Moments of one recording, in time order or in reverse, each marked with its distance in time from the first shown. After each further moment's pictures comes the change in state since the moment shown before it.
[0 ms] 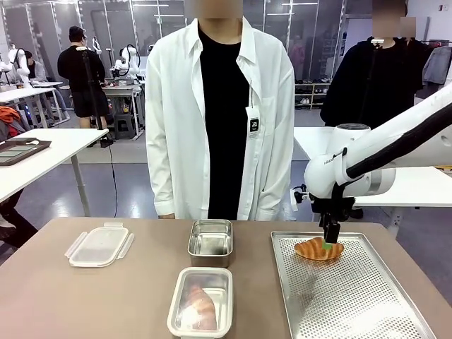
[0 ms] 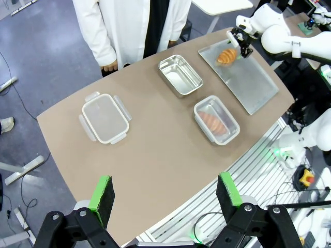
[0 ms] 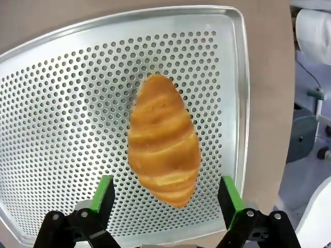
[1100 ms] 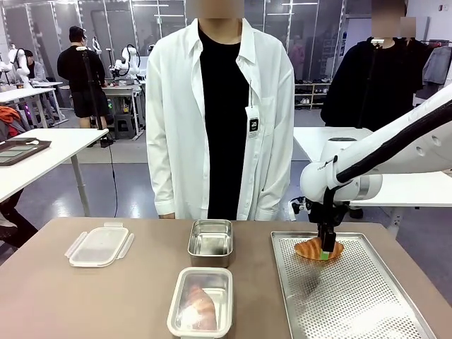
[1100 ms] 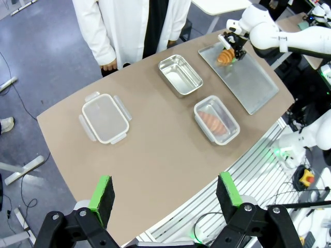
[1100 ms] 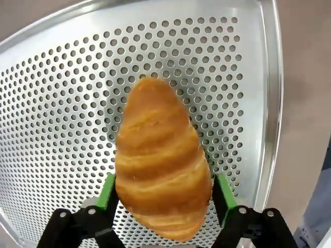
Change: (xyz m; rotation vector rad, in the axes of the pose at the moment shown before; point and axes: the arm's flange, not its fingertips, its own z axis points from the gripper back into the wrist) left arm 0.000 0.000 0.000 0.000 0.000 0.000; right arm -0.001 -0.024 -0.050 0.136 0.021 -0.009
